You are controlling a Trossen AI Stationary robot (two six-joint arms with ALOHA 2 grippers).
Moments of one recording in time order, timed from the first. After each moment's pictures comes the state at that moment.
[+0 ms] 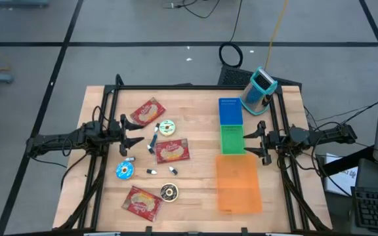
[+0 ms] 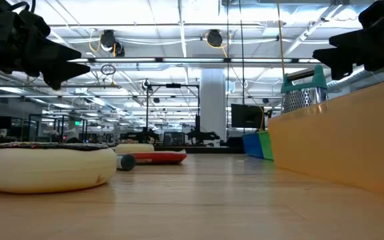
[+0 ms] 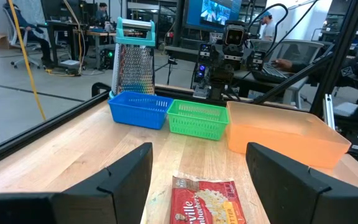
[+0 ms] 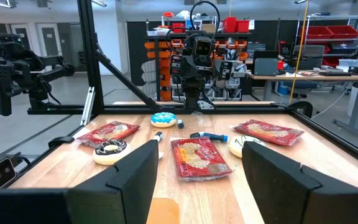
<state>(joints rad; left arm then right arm) 0.09 0.05 0.04 0.00 -0.03 -0.11 0.20 0.02 0.02 0.07 0.16 0.01</state>
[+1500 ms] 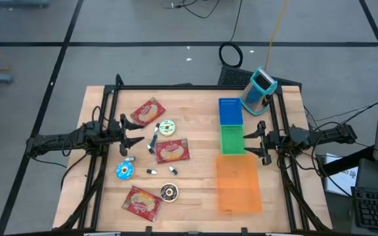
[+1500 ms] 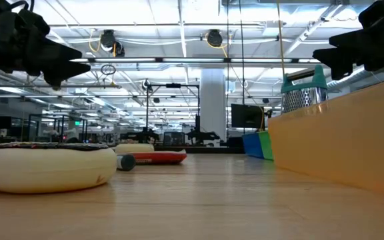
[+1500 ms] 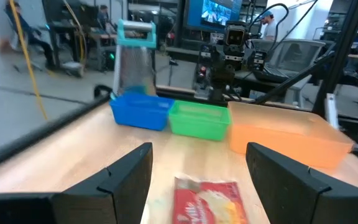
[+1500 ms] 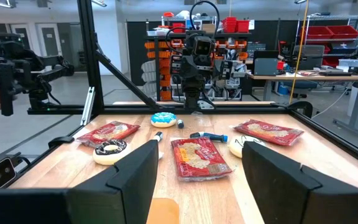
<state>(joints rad) 0.09 0.05 0.04 0.02 -0.05 -0.08 0.20 0.02 0.02 0.07 0.16 0.01</state>
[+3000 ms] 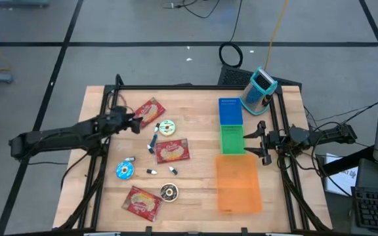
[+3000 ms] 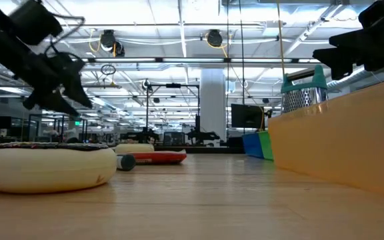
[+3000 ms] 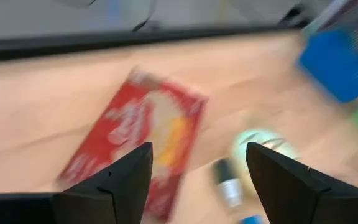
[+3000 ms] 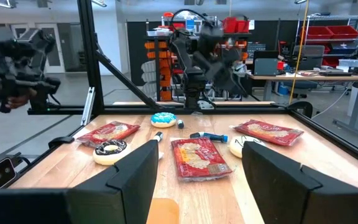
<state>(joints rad) 0.33 0.58 0.26 -0.30 -0.40 -0.63 0.20 0.02 0.02 0.07 0.16 0.01</state>
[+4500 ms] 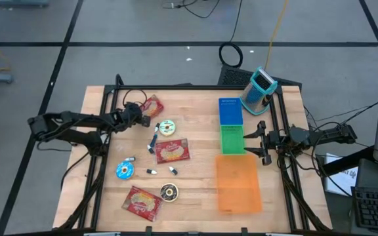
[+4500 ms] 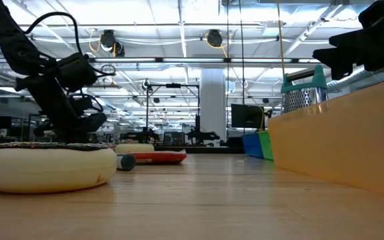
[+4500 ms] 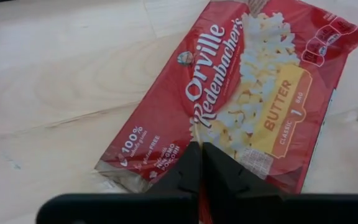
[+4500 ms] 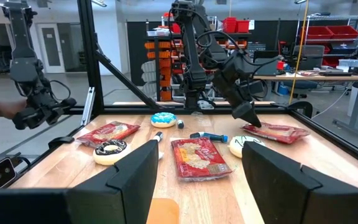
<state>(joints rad) 0.57 1.27 0.26 0.02 -0.35 -0.58 0.20 0.02 0.02 0.07 0.16 0.01</state>
